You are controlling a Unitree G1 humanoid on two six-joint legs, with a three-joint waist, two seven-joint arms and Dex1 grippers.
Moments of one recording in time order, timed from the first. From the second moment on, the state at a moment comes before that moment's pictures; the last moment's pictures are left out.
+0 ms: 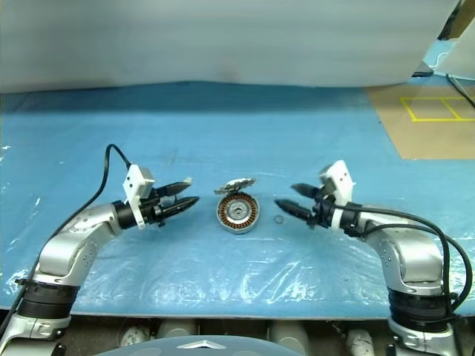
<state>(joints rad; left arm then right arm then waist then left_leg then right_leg) -0.17 0.52 0.01 -0.17 -0.46 0.41 -0.88 -0.15 -0.46 -0.26 -0.40 0.46 0.89 0.85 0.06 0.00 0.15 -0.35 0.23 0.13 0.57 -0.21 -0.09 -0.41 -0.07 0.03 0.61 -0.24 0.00</state>
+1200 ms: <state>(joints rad) -0.20 0.57 -0.19 -0.16 -0.37 0.25 -1.15 0.08 -0.52 0.03 -0.29 0.25 0.43 0.72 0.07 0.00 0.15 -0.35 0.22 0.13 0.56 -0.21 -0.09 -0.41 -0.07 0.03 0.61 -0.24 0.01</state>
